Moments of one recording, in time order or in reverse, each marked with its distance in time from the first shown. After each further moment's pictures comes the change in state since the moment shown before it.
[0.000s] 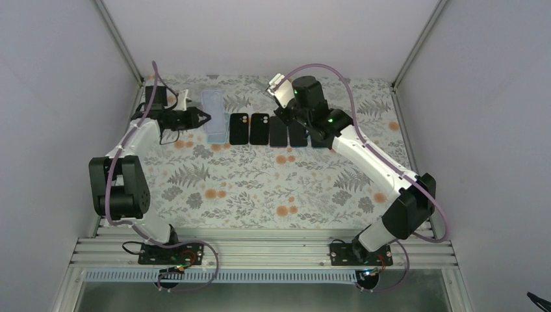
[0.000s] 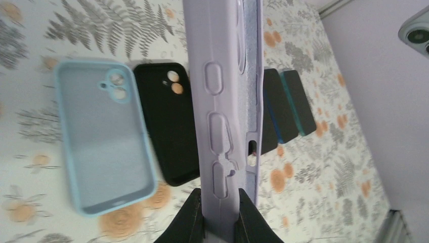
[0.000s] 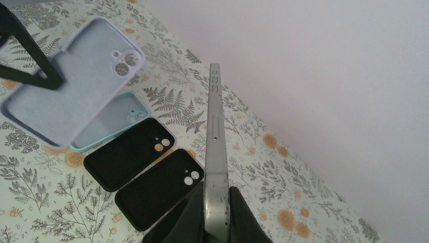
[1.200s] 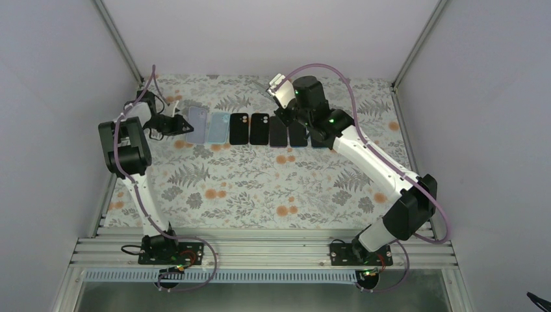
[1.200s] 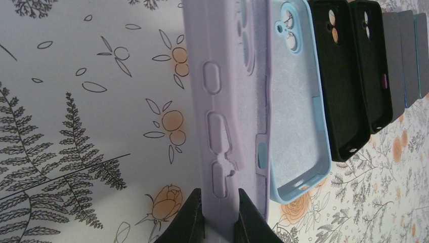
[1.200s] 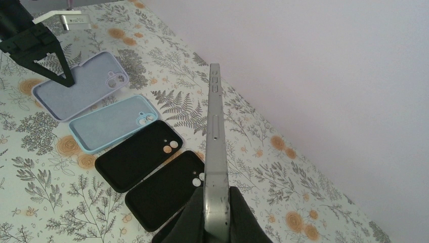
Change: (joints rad) left arm 0.211 0.545 0.420 -0.414 -0.035 0.502; right arm 0.000 -0.008 -0.001 -0.007 -0.021 0.014
